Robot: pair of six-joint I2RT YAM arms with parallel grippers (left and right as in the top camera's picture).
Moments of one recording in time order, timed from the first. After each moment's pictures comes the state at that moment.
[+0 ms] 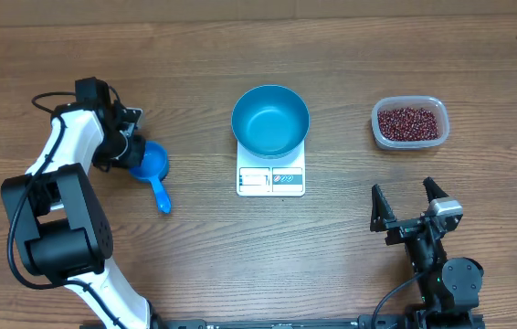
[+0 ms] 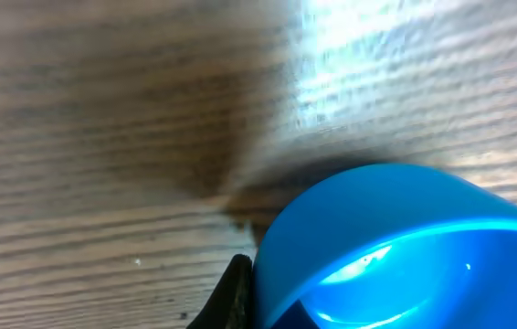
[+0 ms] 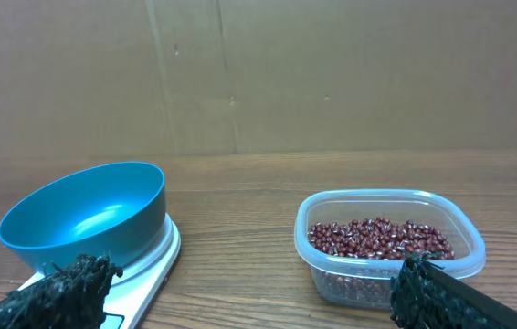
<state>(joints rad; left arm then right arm) 0.21 1.99 1.36 -0.85 0.05 0.32 0.05 0.01 0.02 -0.02 -0.12 0.10</state>
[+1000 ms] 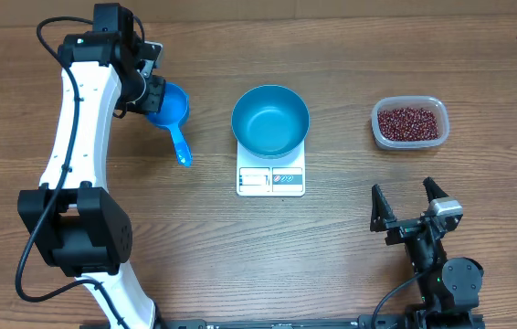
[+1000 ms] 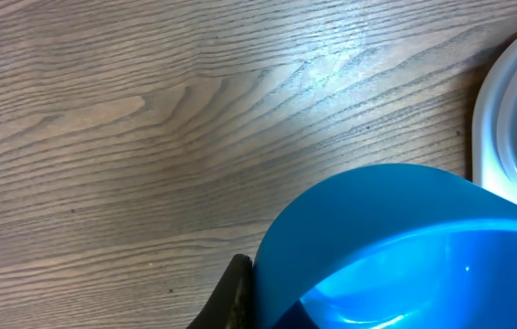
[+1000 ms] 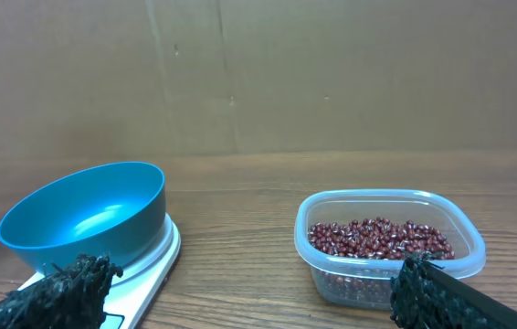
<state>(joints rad) 0.01 1.99 1.90 -1.23 0.03 0.18 0.05 0.01 0.02 -0.02 -0.12 0.10</state>
